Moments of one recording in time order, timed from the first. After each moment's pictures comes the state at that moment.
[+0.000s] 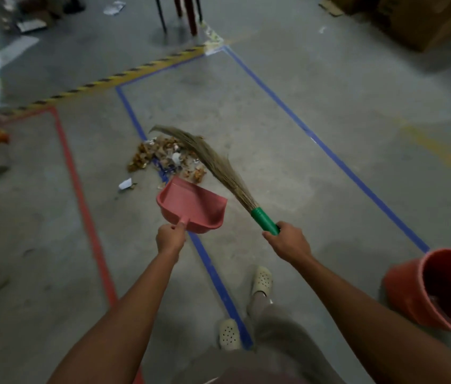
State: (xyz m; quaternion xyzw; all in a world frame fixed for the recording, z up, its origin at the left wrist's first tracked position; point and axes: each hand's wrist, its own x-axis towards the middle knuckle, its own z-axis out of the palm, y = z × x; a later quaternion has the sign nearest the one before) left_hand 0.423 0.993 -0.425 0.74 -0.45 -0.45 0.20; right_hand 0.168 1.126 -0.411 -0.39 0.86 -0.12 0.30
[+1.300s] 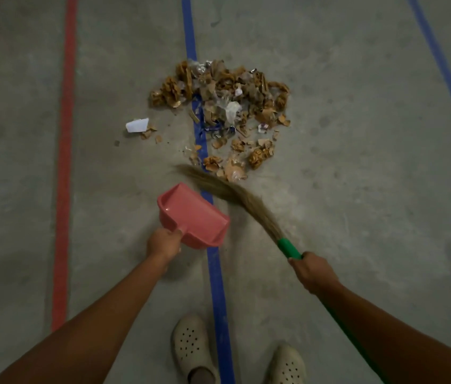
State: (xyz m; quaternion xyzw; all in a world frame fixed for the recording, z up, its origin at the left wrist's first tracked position) left_hand 0.491 0.675 -0.889 0.83 -0.34 -0.43 0.08; right_hand 0.165 0.739 -0.898 -0.44 0.79 0.14 0.40
